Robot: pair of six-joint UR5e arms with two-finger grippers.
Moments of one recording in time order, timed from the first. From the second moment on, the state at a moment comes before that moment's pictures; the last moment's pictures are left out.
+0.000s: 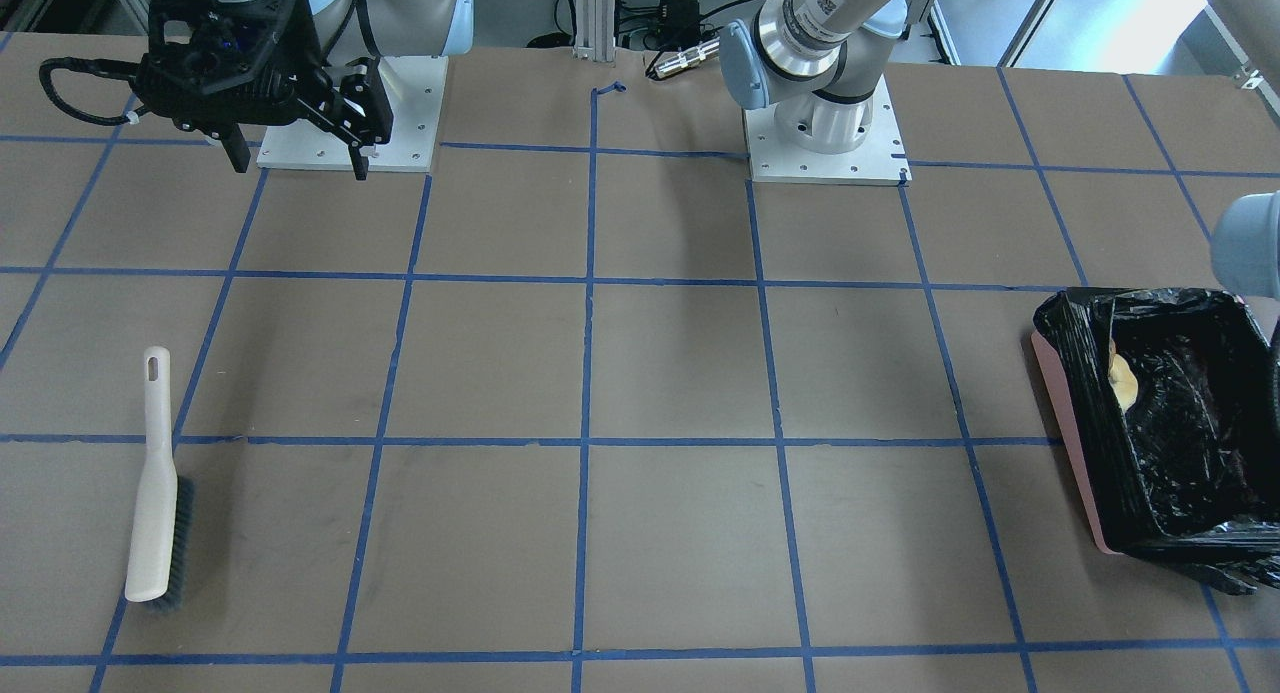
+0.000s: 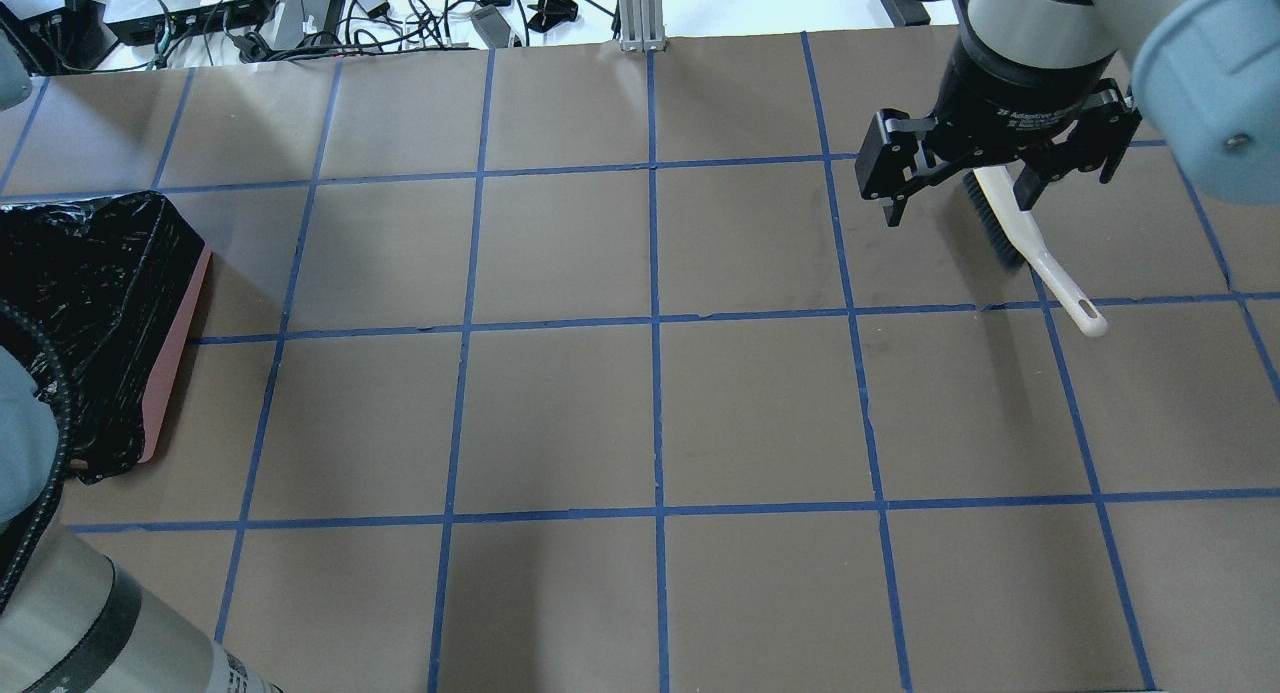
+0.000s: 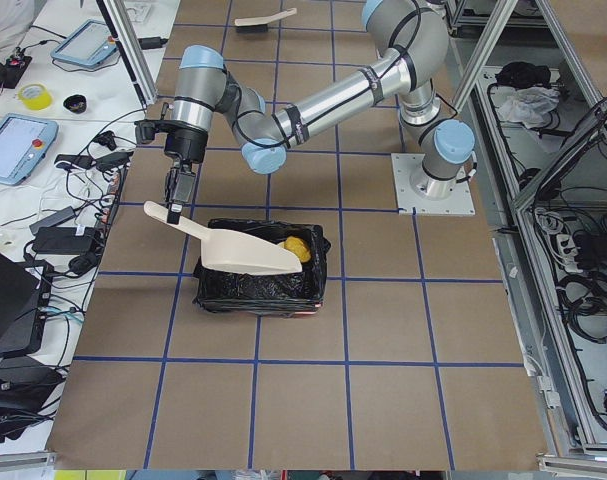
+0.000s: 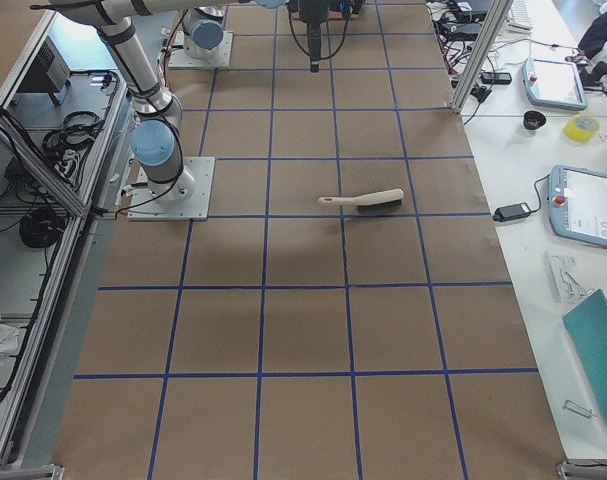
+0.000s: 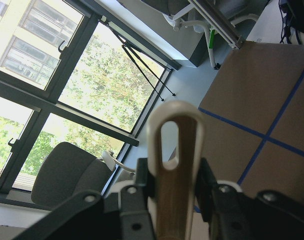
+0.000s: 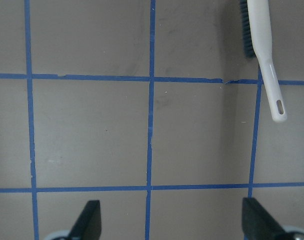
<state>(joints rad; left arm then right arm) -1.13 -2.07 -1.31 -0.47 2.35 0.40 1.65 -1.64 1.55 -1.52 -1.67 0.05</state>
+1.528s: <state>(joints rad) -1.26 -2.07 -1.55 0.17 2.36 0.82 1.65 -1.67 1.55 -1.62 -1.71 0.06</state>
